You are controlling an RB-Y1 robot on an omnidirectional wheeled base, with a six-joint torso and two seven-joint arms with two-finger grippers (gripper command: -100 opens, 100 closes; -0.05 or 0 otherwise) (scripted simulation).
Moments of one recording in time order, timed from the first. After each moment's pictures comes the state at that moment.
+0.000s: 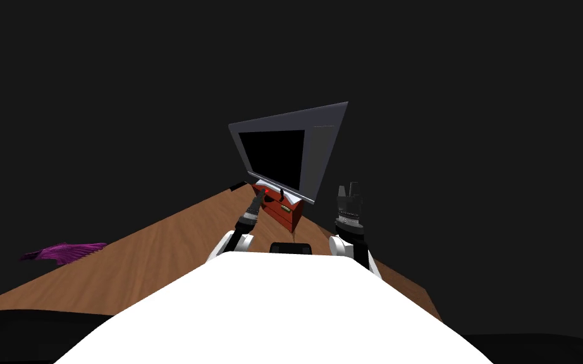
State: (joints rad) left arm 0.42 0.23 -0.16 -2.01 -0.17 -0.43 -0.23; right arm 0.53 0.03 0.05 -2.24 0.00 -0.58 0.13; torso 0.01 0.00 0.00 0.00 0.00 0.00
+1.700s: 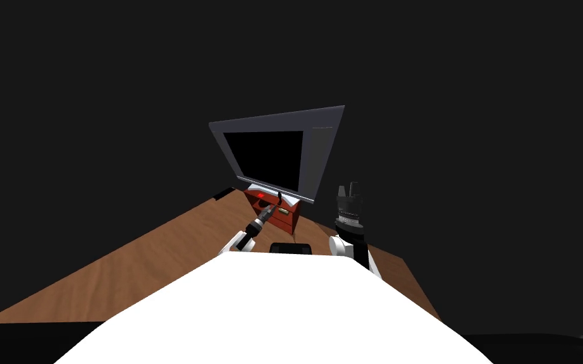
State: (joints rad) left arm 0.27 0.36 -0.28 -1.57 -0.35 -0.41 -0.37; right arm 0.53 0.03 0.05 -2.24 0.00 -0.58 0.13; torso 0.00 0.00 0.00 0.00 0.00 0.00
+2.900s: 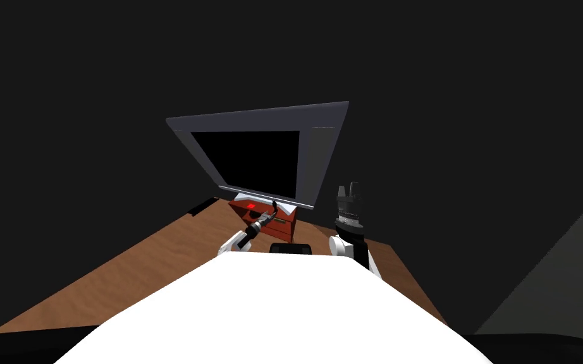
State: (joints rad) left arm 0.16 0.43 -0.33 -1.30 -0.48 -0.41 -0.45; right arm 0.53 0.03 0.05 -2.24 0.00 -0.58 0.13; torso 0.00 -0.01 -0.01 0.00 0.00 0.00
